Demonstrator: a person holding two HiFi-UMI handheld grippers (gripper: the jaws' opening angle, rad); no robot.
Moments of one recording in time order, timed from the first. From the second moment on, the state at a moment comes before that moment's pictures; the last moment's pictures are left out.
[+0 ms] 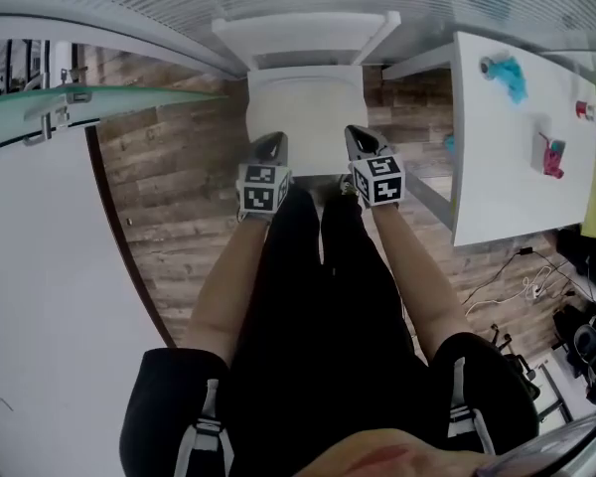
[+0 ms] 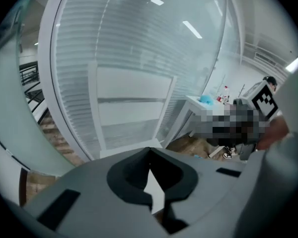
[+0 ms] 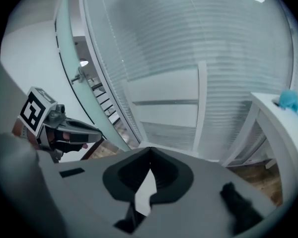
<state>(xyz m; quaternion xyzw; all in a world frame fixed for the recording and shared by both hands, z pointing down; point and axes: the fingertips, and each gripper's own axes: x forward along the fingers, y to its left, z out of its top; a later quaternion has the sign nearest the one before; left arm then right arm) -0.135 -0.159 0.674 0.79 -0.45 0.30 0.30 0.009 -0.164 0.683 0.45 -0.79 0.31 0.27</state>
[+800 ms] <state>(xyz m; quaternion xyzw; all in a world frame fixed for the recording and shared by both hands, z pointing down) -0.076 -0.123 0.280 0.91 -0.40 0.11 0.08 -0.021 -0.121 0.285 0.38 -0.92 0.08 0.09</state>
